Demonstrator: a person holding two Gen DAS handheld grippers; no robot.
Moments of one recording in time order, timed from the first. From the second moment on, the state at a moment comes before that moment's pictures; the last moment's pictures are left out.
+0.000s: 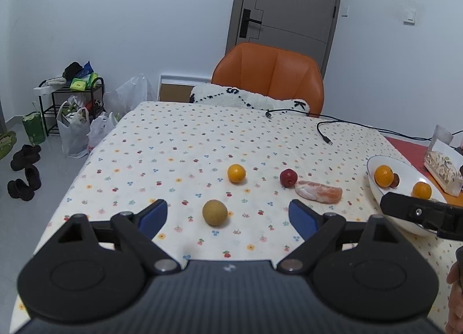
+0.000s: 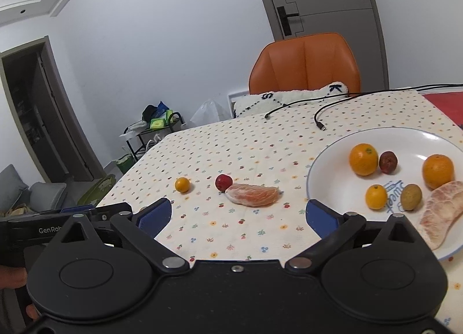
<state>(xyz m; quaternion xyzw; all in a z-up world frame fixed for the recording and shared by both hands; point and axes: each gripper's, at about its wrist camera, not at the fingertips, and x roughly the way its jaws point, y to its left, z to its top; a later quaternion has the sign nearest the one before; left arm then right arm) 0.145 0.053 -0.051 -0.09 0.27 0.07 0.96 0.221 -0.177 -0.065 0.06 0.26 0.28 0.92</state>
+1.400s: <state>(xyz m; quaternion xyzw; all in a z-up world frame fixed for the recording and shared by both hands) 0.195 0.087 -0.089 -0.12 0.29 0.08 0.95 0.283 -0.083 -0.101 -0.01 0.31 0.18 0.93</state>
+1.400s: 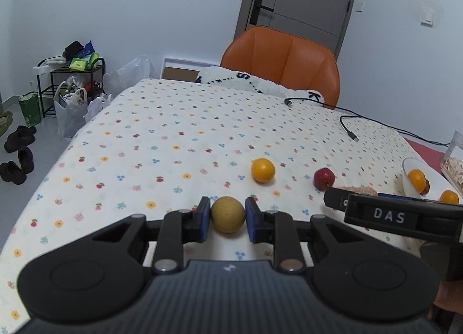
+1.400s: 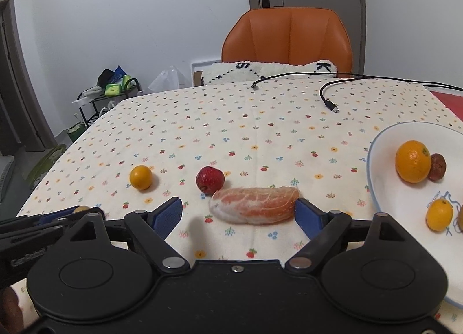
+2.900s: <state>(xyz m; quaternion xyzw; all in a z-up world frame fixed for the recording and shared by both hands) 0.178 0.085 -0.081 -0.14 0.28 0.07 0.95 0.254 -0.103 -0.099 -0.01 0.33 0.25 0.91</state>
